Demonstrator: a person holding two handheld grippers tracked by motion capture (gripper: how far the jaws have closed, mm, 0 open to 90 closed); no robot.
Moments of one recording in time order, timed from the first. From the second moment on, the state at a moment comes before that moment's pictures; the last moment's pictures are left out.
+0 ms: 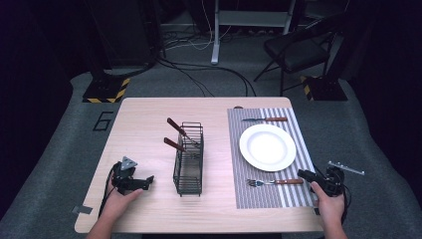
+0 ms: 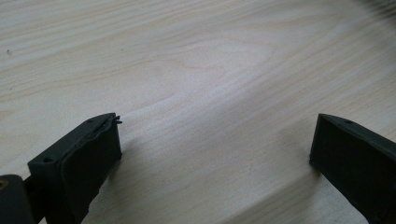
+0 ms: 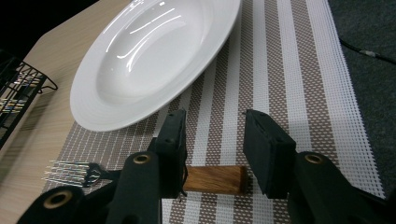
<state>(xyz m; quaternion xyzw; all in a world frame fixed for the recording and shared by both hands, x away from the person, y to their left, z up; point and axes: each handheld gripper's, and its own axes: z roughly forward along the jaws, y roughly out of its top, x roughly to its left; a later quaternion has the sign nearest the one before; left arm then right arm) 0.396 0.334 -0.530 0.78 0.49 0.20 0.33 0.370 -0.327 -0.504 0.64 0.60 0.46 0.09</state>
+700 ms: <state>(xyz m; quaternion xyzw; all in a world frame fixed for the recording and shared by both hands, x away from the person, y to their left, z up) 0.396 0.334 -0.530 0.78 0.49 0.20 0.33 0.372 -0.255 -0.454 0.52 0.71 0.46 0.13</state>
